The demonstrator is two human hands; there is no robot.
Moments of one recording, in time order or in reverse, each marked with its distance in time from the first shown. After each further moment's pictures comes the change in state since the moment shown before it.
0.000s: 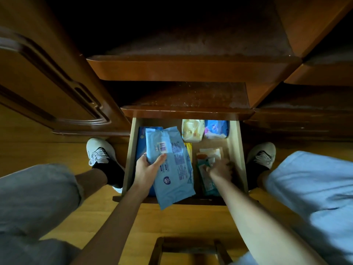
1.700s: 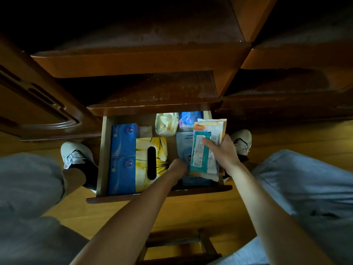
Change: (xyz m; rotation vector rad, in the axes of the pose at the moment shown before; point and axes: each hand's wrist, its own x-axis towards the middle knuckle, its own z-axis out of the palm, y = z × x) left_hand 0.008 -0.051 0.165 0.642 -0.397 -0.345; right_hand -0.002 0.047 -0.121 0.597 -0.141 -0.519
